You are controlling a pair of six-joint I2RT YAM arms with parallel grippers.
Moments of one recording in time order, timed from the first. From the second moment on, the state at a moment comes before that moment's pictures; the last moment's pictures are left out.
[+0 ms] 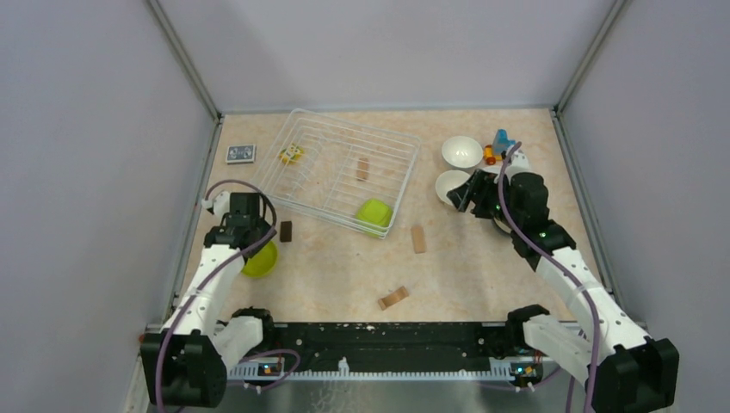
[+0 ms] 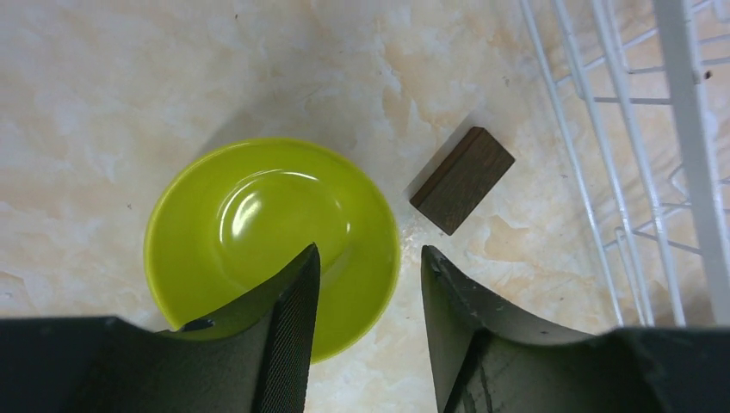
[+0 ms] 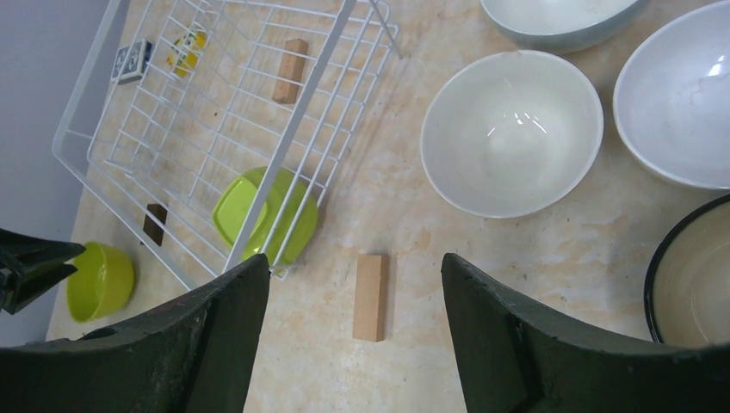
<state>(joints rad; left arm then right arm) -0.03 1.00 0.67 -0.64 -0.31 -0.81 0.27 0.89 0.68 -0.17 -0.16 0.50</state>
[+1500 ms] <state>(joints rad) -0.18 1.08 0.84 -0.32 0.66 -0.35 0.66 1.58 1.31 -0.36 -0.22 0.17</state>
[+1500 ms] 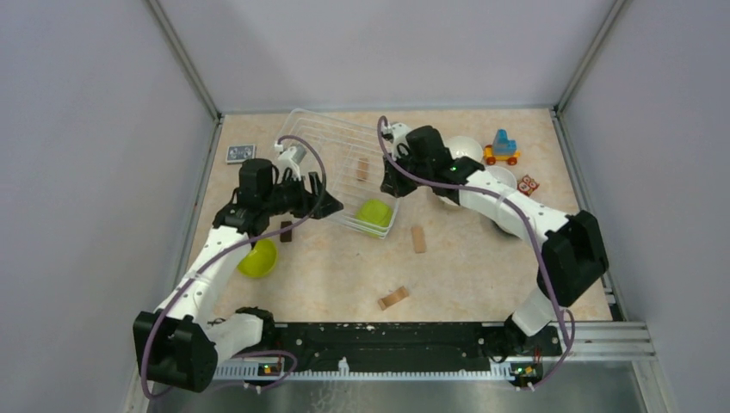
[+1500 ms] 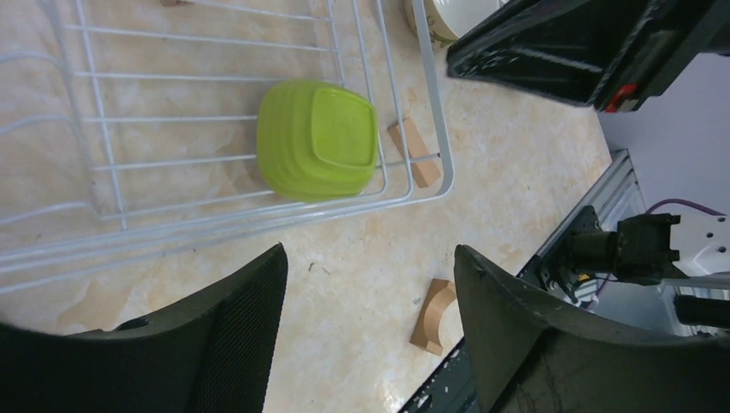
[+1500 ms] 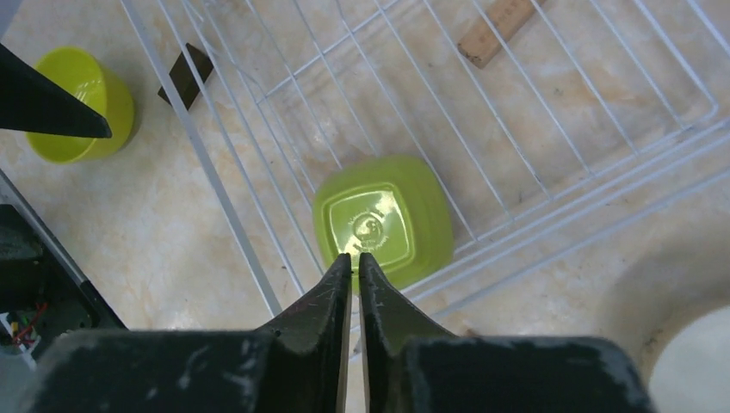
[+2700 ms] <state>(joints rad) -0.24 1.25 0.96 -0.32 0.50 -0.30 0.64 1.77 1.52 -0.34 0.07 0.13</state>
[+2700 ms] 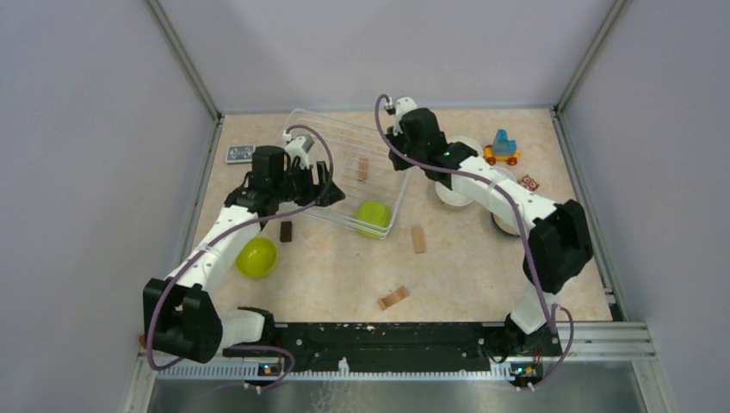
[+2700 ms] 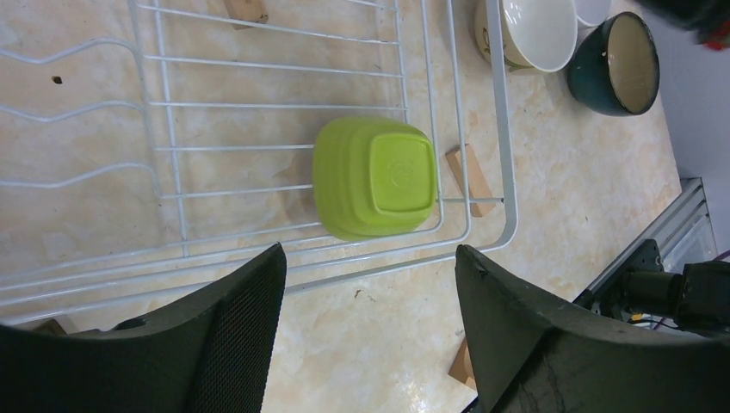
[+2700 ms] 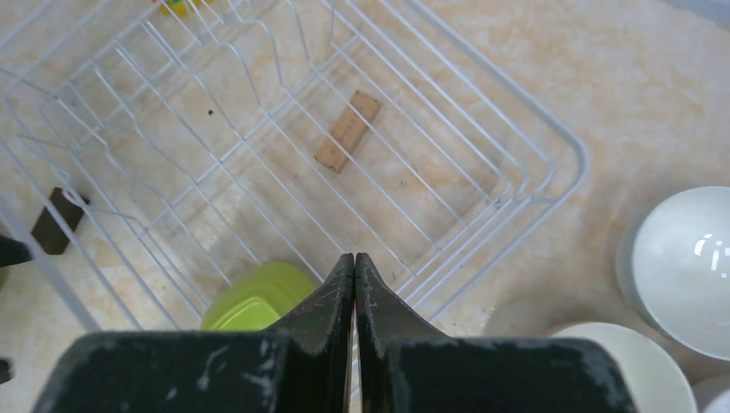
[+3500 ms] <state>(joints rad) -0.37 1.39 1.13 -0.41 0.32 -0.31 0.63 1.87 1.46 -0.37 -0.27 0.14</state>
